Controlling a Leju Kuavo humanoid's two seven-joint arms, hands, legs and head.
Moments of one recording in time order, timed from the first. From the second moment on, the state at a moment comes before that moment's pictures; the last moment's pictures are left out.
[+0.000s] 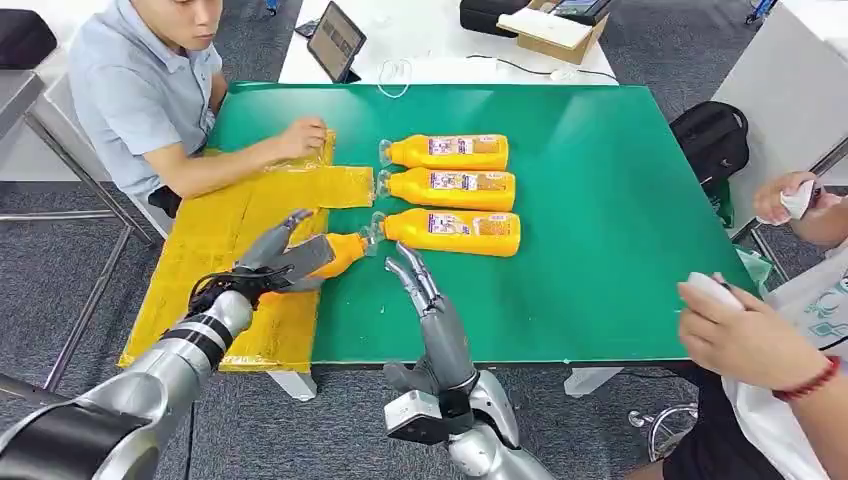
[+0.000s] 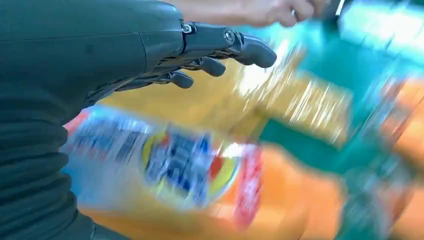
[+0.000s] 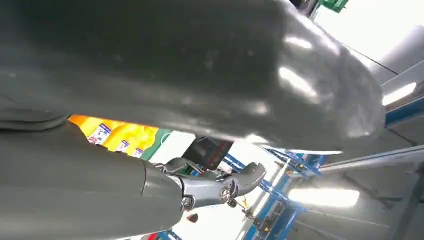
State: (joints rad) left arm -0.77 -0.05 -0.32 -0.41 -0.84 0.28 -0.33; right arm -0.17 0.12 0.54 -1.29 0.42 -0.53 -0.70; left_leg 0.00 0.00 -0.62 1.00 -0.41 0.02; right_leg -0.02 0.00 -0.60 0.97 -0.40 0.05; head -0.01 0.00
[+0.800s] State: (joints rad) left arm -0.24 -0.09 -0.21 -1.38 -0.35 0.42 -0.56; right arm -0.20 0.02 0.39 -1.20 0.83 -0.51 -0.40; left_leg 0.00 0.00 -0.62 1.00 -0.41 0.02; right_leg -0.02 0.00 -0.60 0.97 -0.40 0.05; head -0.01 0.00
